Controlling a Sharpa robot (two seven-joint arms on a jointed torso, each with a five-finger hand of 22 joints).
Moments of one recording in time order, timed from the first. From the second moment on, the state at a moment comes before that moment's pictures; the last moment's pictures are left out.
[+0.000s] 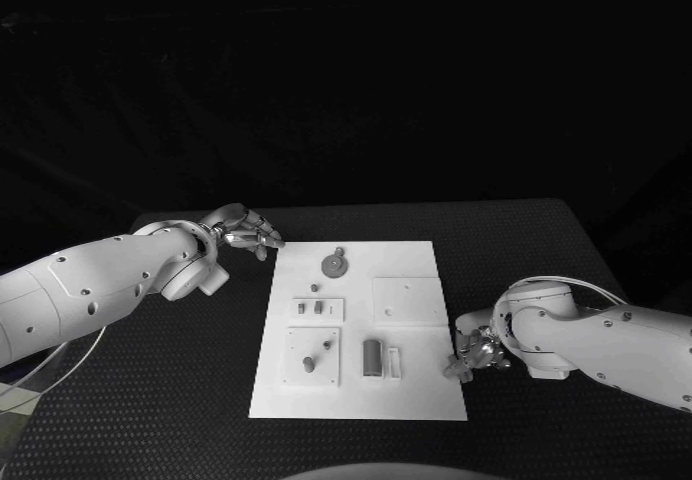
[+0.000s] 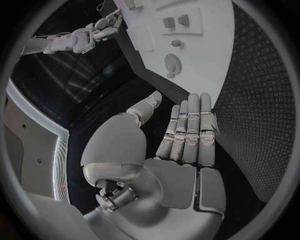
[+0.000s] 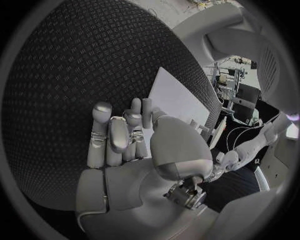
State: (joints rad) left arm 1.21 -0.82 -0.09 1.19 -0.75 -0.18 0.04; left_hand 1.08 -0.10 0.52 -0.18 0.05 0.84 0.19 0.28 0.53 1.03 0.15 0.16 0.25 1.00 0.05 0.58 0.66 0.01 1.04 -0.05 0.07 1.01; right arm 1.16 -0.84 -0.19 1.54 -1.31 0.37 -0.52; right_hand 1.16 0.01 0.05 0.27 0.05 1.09 0.06 0.23 0.78 1.20 -0.05 0.98 1.19 1.32 -0.14 1.38 1.13 0.25 1.21 -0.05 0.87 1.31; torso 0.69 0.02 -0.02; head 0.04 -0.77
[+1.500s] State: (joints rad) left arm 1.21 -0.82 -0.09 1.19 -0.75 -0.18 0.04; left_hand 1.08 -0.10 0.52 -0.18 0.05 0.84 0.19 0.28 0.53 1.03 0.15 0.16 0.25 1.01 0.06 0.58 0.66 0.01 1.04 -0.05 0.07 1.01; right arm 1.23 -0.86 -0.16 1.56 -1.12 0.30 -0.50; right_hand 1.36 0.09 -0.04 0.20 0.05 1.05 0.08 0.20 0.75 1.19 -0.03 0.98 1.19 1.31 -0.13 1.38 1.13 0.24 1.20 -0.04 0.87 1.31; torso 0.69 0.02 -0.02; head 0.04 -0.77
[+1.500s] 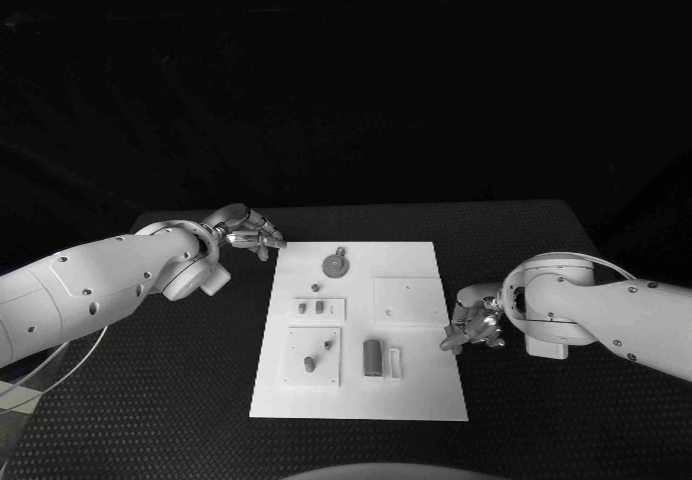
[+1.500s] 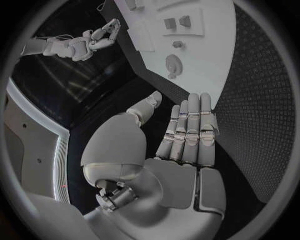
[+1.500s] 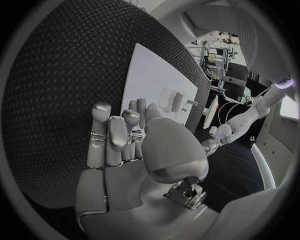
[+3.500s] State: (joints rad) left arm 1.21 -0.81 -0.09 1.20 -0.75 -0.18 0.05; left_hand 1.08 -0.09 0.52 -0.18 0.05 0.84 0.19 0.29 0.53 1.03 0.15 0.17 0.25 1.01 0.06 0.58 0.67 0.01 1.04 -0.05 0.07 1.01; right arm 1.14 -0.69 -0.18 1.49 -0.97 0.18 -0.47; right_hand 1.34 0.06 -0.06 0.29 0.05 1.06 0.07 0.20 0.75 1.20 -0.04 0.98 1.18 1.32 -0.13 1.38 1.12 0.24 1.22 -0.05 0.87 1.31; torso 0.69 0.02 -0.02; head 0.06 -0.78
